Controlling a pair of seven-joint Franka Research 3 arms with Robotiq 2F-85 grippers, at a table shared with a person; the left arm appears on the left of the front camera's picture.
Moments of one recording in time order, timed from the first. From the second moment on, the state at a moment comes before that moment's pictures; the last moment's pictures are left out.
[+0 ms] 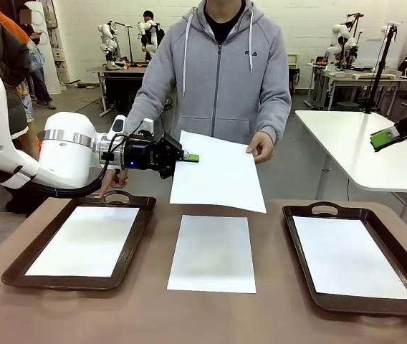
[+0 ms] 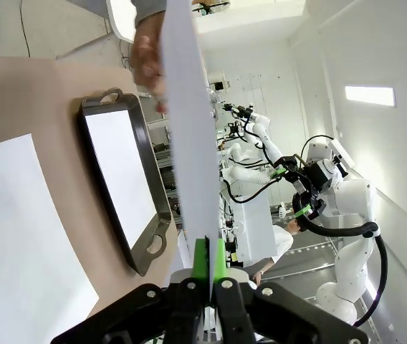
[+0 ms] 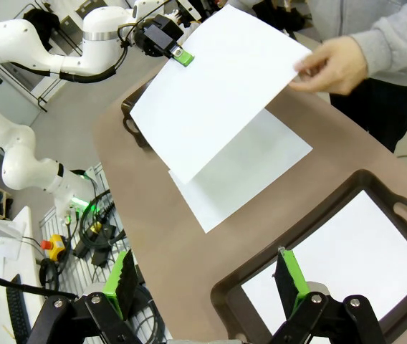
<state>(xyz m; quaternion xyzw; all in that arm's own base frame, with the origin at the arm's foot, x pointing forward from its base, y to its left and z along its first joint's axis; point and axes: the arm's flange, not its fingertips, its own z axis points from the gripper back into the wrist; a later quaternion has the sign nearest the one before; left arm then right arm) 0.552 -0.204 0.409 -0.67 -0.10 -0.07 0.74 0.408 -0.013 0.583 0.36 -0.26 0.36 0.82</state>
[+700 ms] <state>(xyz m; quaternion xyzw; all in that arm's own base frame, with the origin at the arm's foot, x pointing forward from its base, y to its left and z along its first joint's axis) 0.548 -0.180 0.434 -0.62 -0.09 -0.12 0.77 0.408 -0.013 0.583 0.36 -0.26 0.36 0.82</state>
